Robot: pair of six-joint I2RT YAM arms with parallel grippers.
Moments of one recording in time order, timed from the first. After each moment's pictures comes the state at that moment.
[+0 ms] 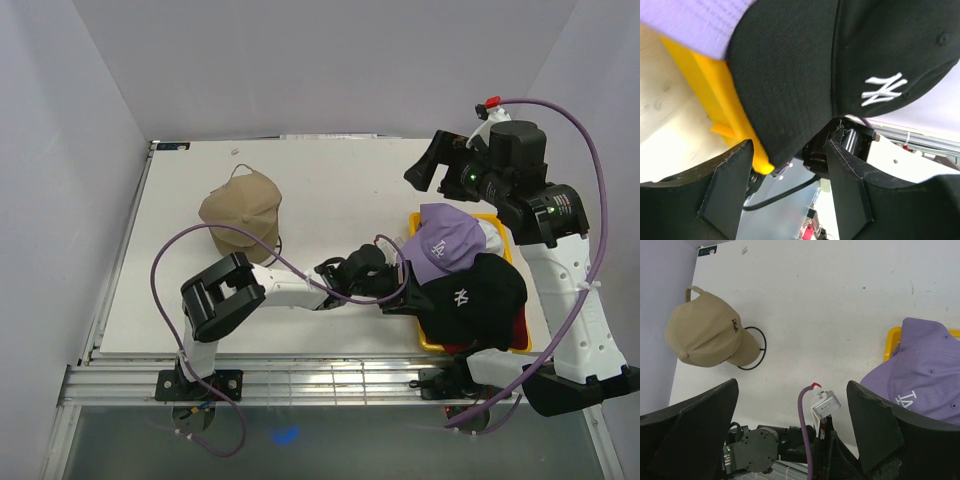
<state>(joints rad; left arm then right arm) -1.12 1.92 1.11 0.39 0.38 -1.20 0.33 1.20 1.69 -0.95 -0.12 0.44</state>
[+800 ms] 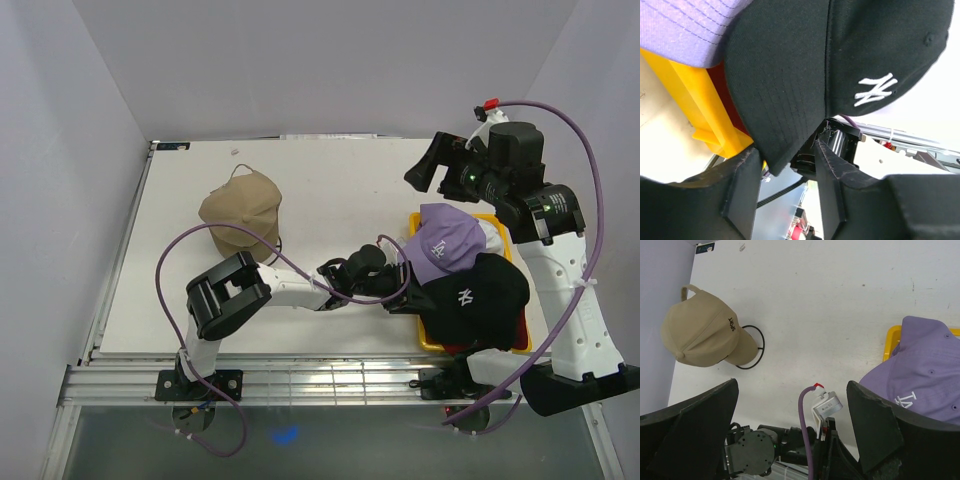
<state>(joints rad) -1.12 1.96 1.13 0.48 0.41 -1.27 0.30 1.20 1.65 -0.93 -0.15 0.43</state>
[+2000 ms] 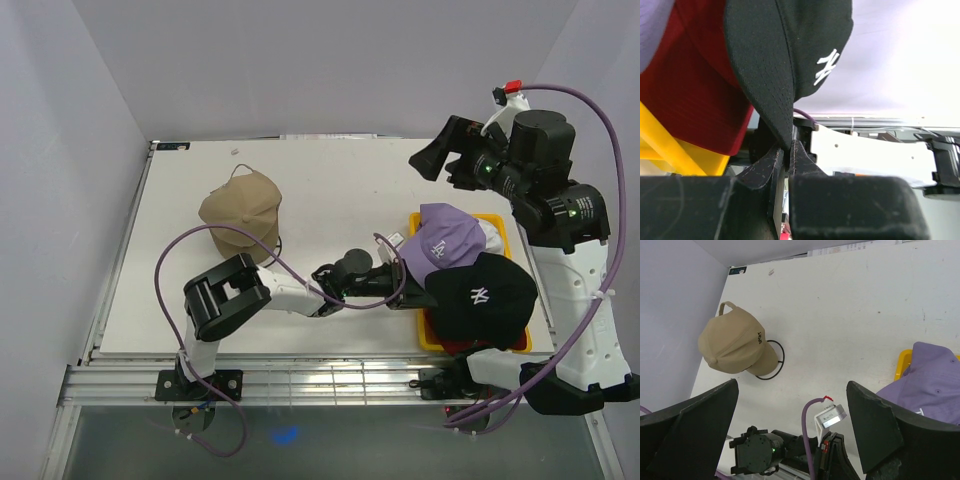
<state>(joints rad) -1.12 1.95 1.04 0.82 0.43 -1.36 0.30 1.21 1.81 -0.95 -0.19 0.44</state>
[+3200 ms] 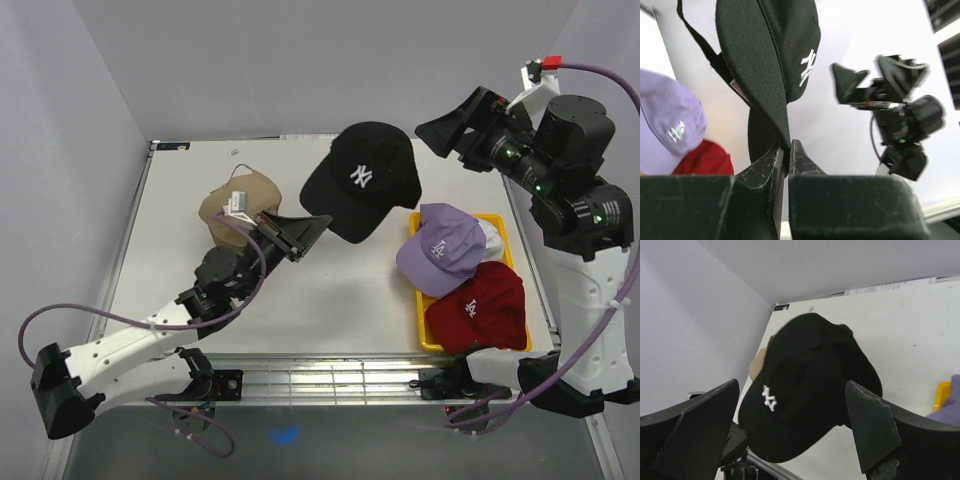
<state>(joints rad) -0.95 0.96 0.70 0.52 -0.17 -1.28 0.30 1.22 1.99 -0.93 -0.20 0.56</state>
